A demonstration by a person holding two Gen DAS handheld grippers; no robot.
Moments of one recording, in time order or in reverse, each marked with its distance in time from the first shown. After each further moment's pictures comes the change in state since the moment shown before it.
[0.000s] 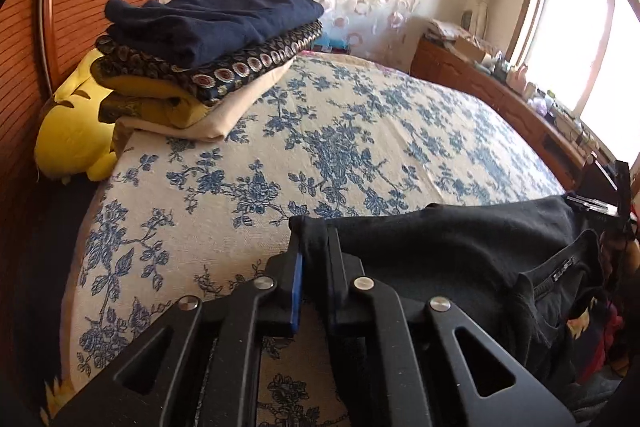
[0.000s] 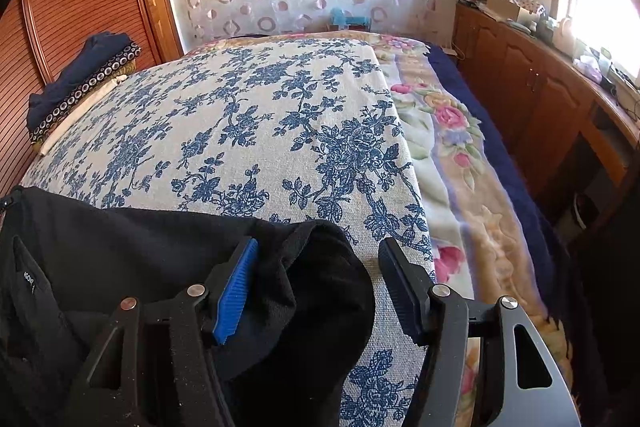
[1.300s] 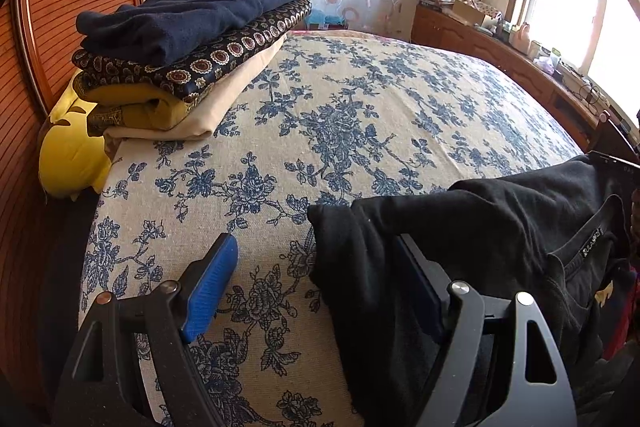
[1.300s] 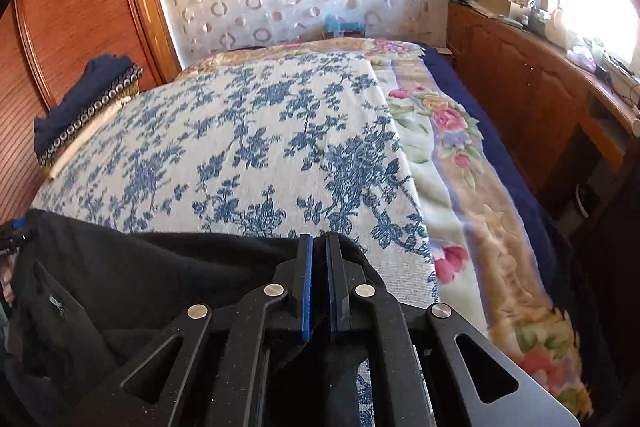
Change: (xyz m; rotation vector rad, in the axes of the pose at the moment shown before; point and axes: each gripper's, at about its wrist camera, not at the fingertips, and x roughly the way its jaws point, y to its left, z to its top) left arm 0.023 -0.011 0.005 0.117 0.092 0.051; right arm -0.017 0.003 0.005 0.059 -0.021 0.014
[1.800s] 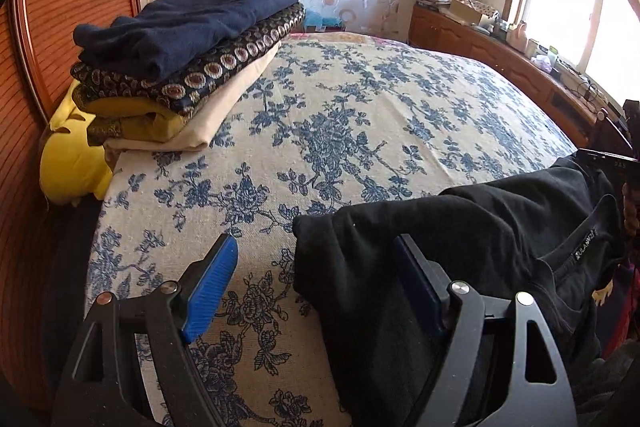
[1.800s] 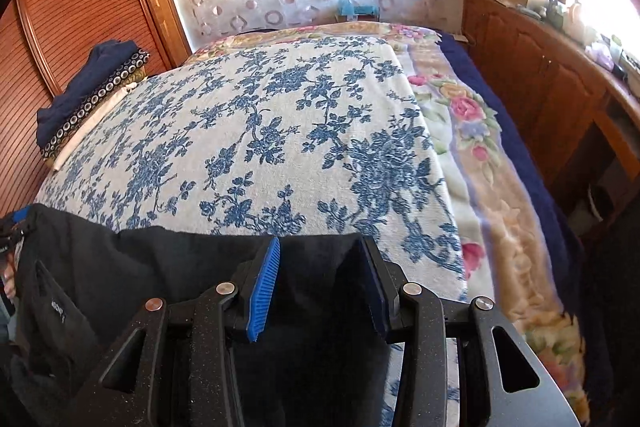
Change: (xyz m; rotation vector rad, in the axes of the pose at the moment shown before) left arm -0.002 -0.005 0.005 0.014 -0.001 0.004; right arm 0.016 0.015 0.016 -0.013 0.064 0.045
